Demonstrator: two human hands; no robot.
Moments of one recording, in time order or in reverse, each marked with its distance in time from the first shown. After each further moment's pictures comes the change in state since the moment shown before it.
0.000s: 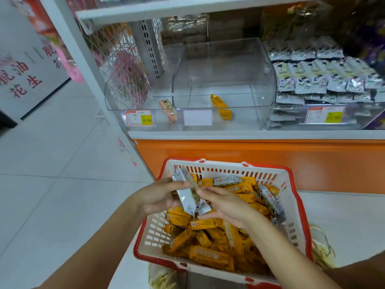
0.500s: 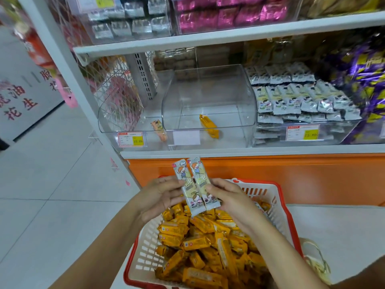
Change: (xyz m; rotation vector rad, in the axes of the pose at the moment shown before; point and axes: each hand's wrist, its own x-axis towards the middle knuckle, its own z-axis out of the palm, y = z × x) left_hand -0.002 0.032 0.028 -0.068 0.031 0.206; right_hand -0.042 -0.048 -0.012 -0.128 0.226 -0.328
